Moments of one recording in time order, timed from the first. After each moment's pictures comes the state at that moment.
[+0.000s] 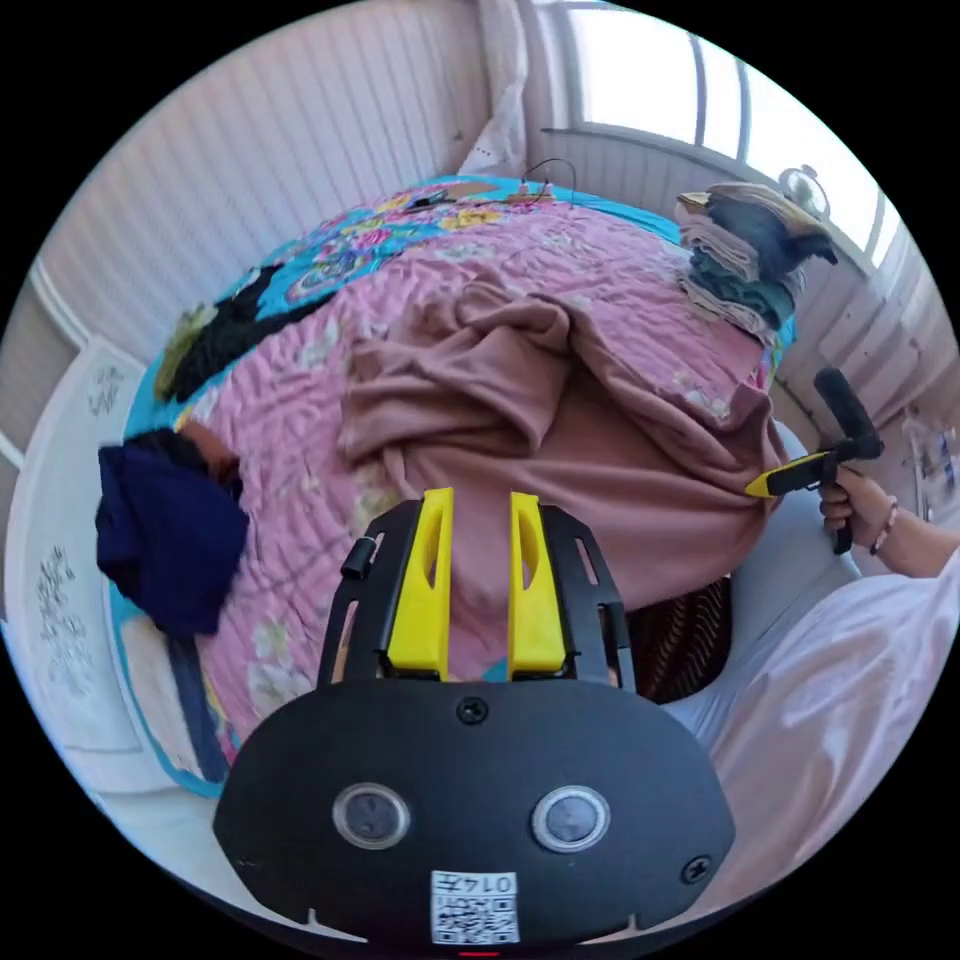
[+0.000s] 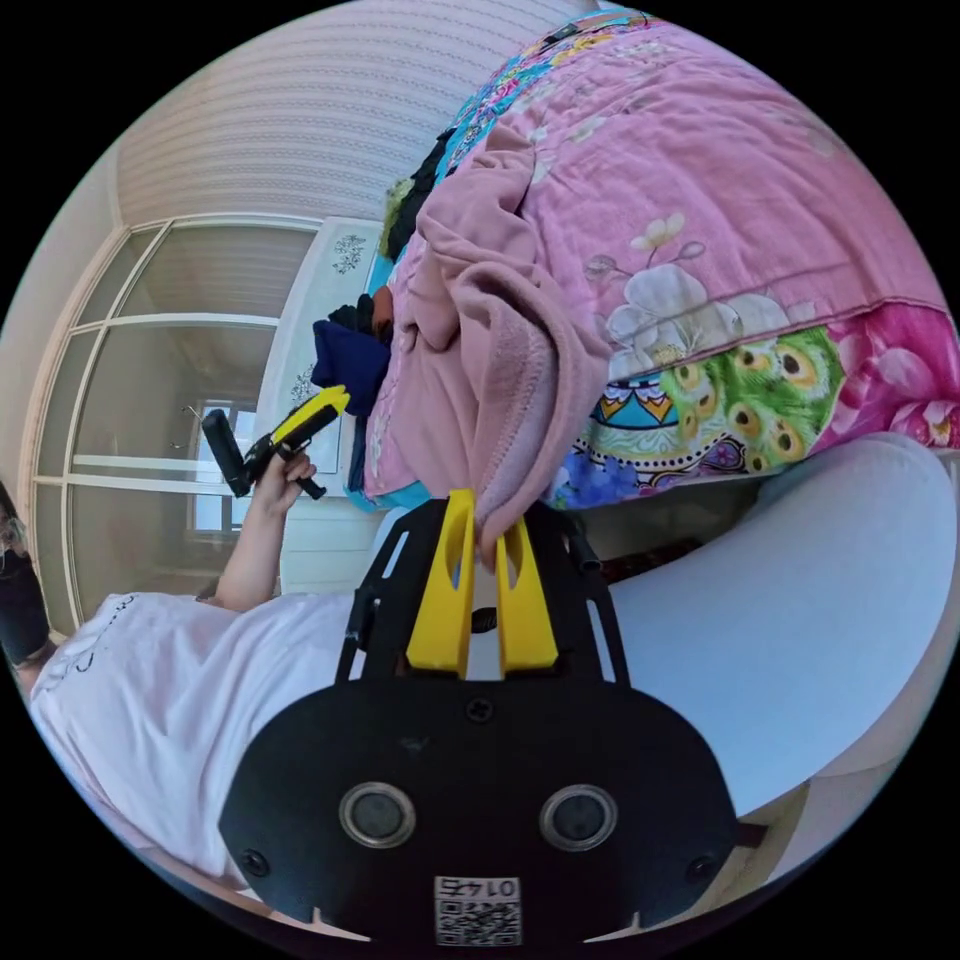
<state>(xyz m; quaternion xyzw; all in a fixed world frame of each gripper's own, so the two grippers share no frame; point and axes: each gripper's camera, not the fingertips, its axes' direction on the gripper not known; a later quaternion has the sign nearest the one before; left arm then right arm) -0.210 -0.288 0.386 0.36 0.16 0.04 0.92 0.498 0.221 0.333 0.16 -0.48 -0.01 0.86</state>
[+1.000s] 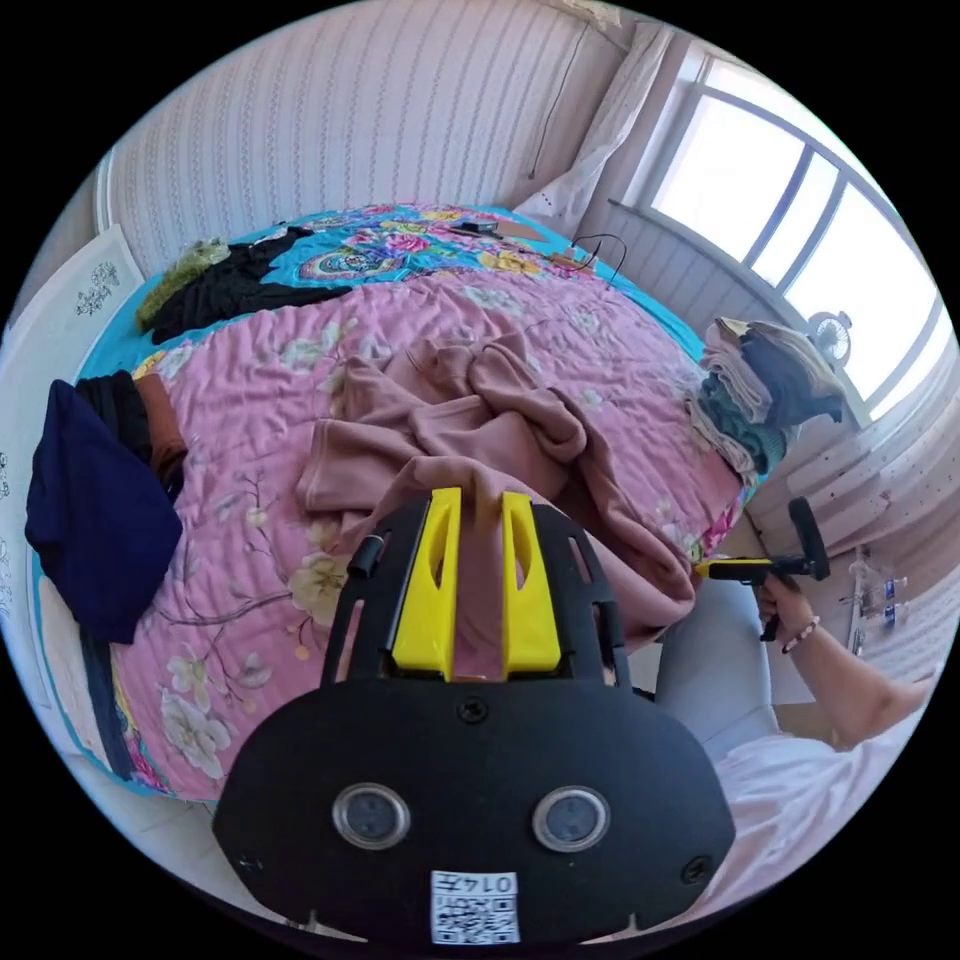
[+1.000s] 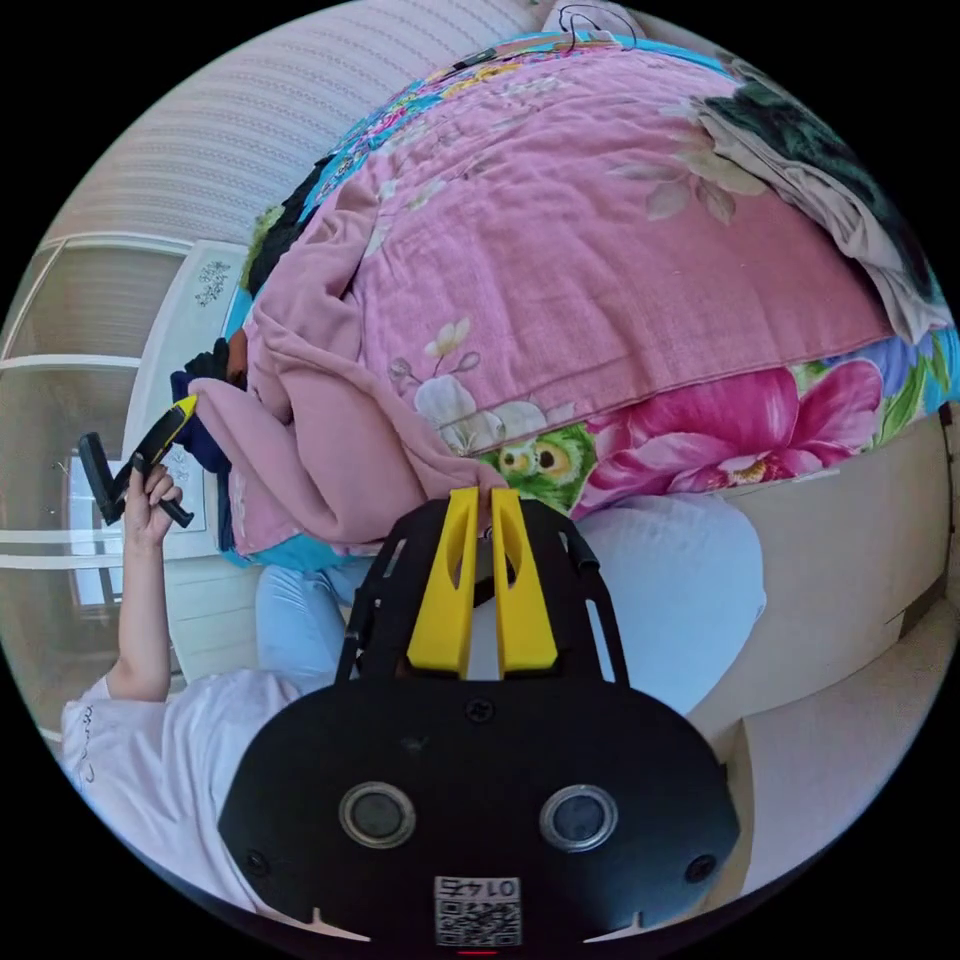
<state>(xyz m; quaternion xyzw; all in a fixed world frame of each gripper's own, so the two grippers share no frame) -0.312 -0.369 0.395 0.38 0.27 -0.04 0.88 0.604 0.194 0.278 0.15 -0.31 0.09 0.93</state>
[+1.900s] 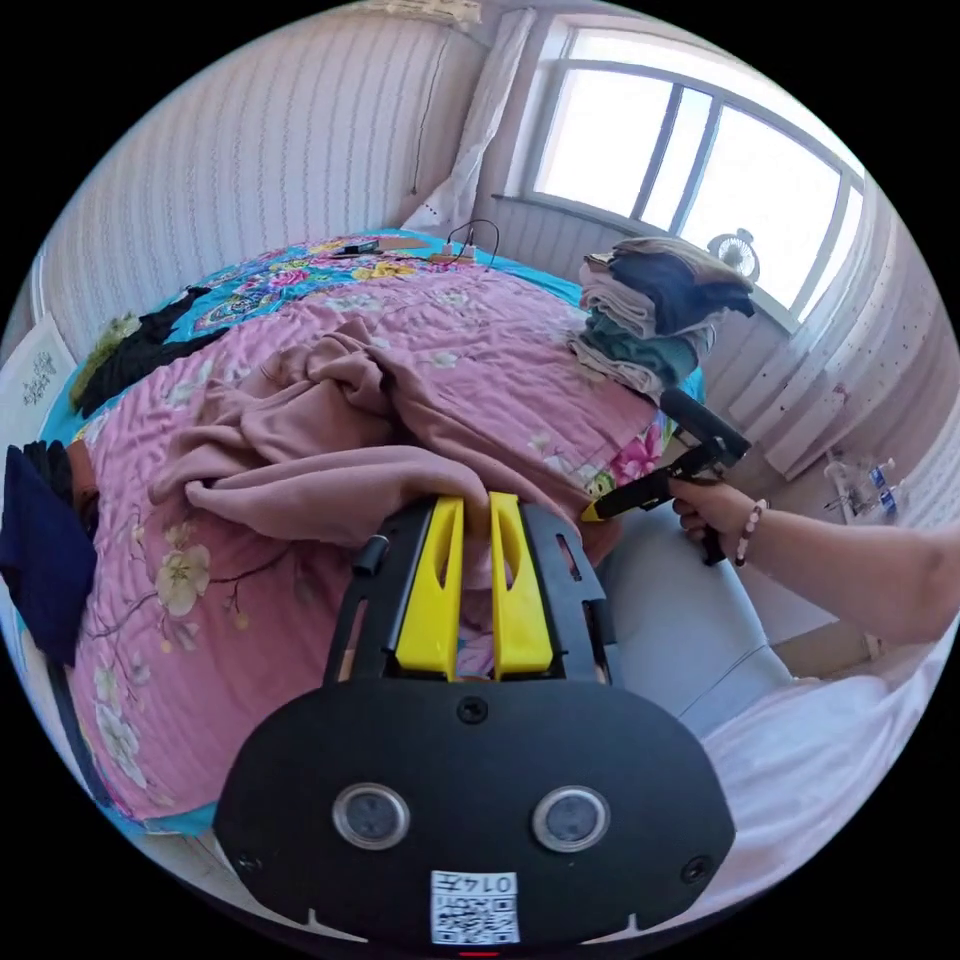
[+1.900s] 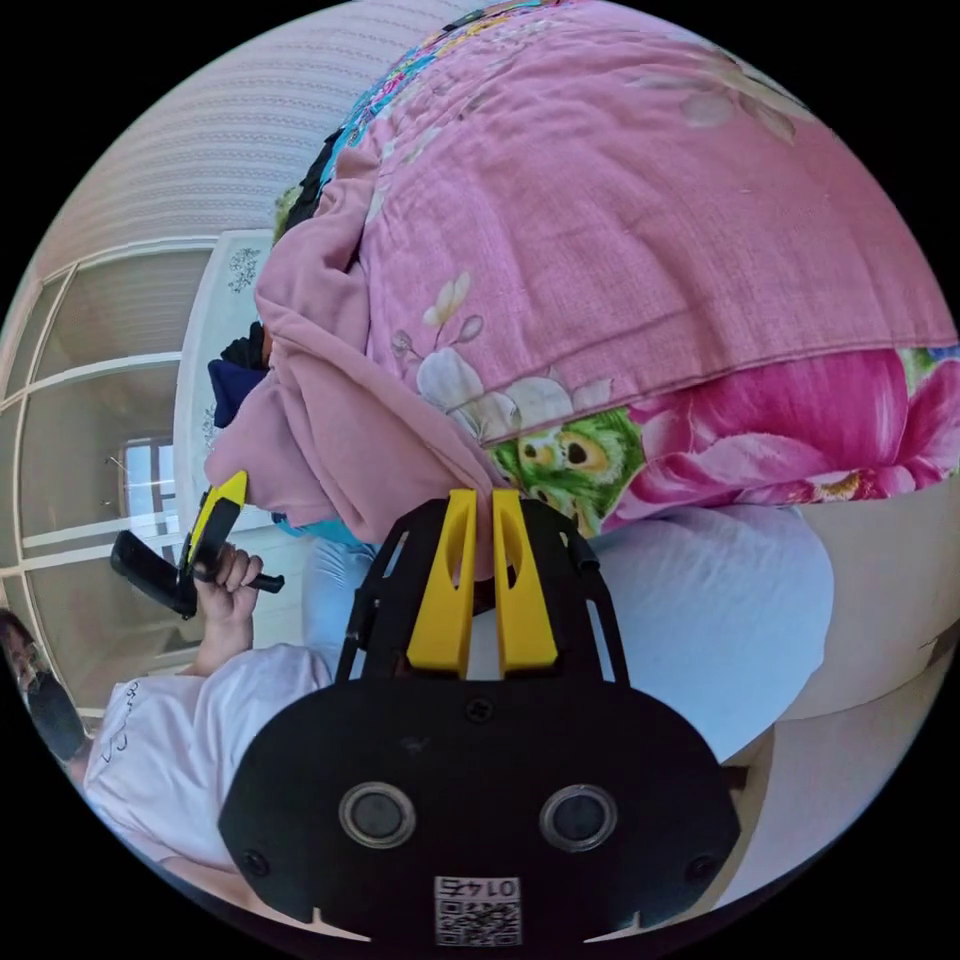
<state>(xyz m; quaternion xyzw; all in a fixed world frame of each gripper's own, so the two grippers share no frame) -0.198 -0.291 0.417 0.44 0.26 0.08 0.85 0.641 0.180 0.285 0.08 -0.40 0.05 0.91</state>
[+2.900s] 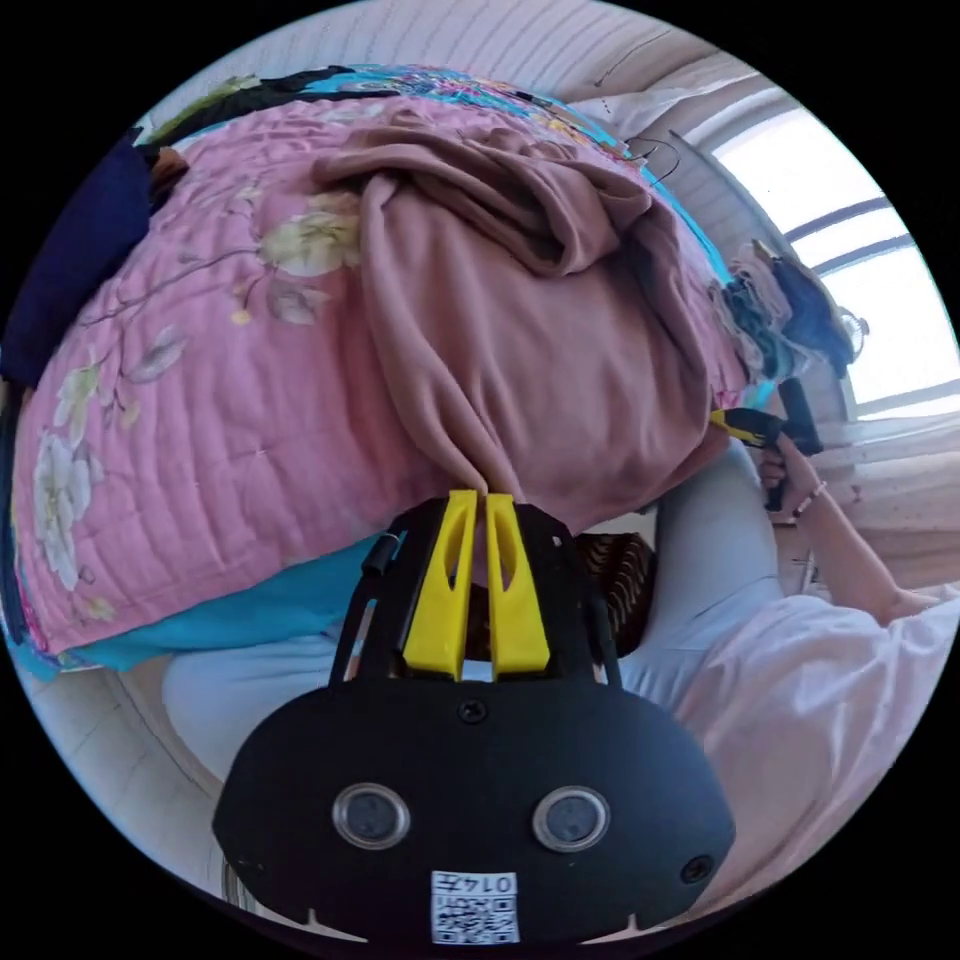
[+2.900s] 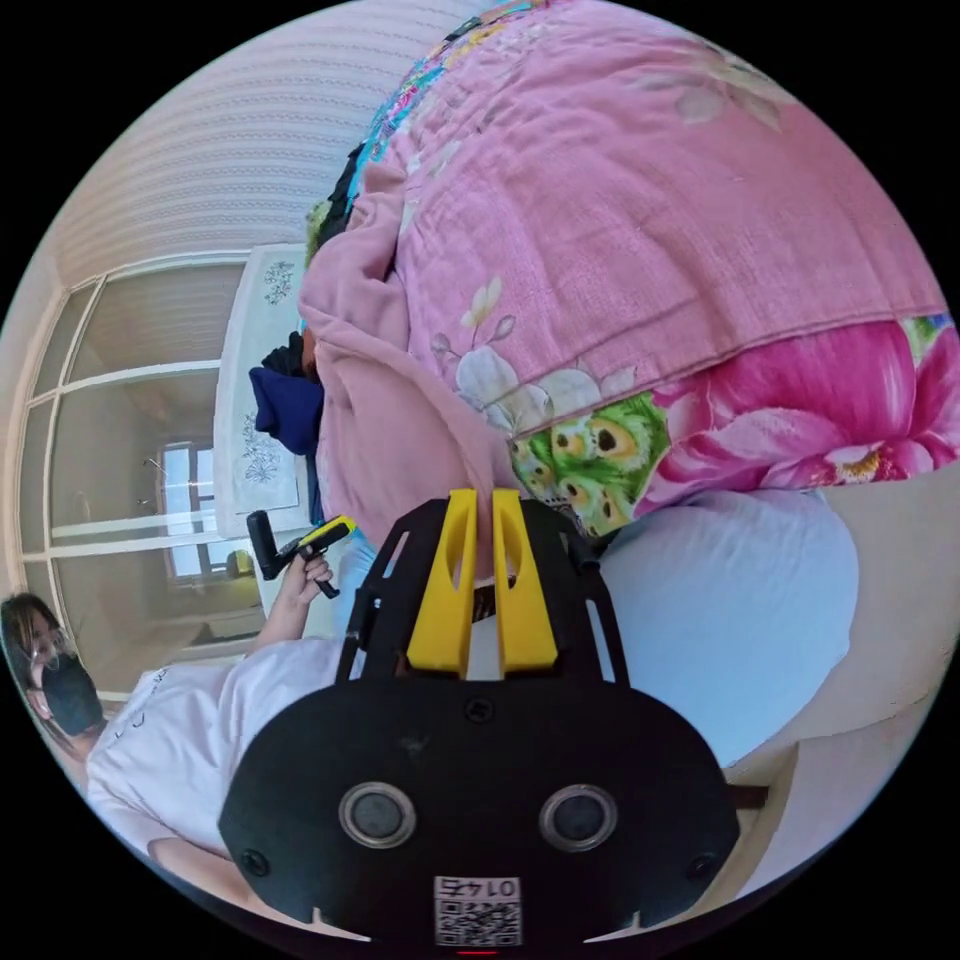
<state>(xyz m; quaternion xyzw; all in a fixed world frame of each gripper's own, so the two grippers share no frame) -0.367 -0.254 0.530 0.22 0.39 -0.03 0.89 0.638 0.231 0.259 0.12 -0.45 0.04 0.88</state>
